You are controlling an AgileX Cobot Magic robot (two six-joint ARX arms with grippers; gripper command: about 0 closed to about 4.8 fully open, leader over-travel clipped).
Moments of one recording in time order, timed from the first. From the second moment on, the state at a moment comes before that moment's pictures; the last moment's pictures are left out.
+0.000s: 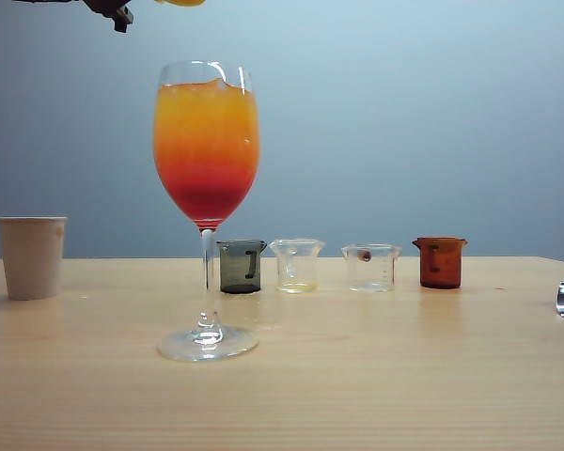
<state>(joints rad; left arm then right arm) -0.16 1.50 1.35 -0.79 1.47 0.89 0.65 0.68 0.75 -0.33 -0.15 0.02</state>
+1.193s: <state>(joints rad) -0.18 1.50 1.31 -0.50 1.30 0.62 0.65 0.69 0.75 -0.33 -0.15 0.02</state>
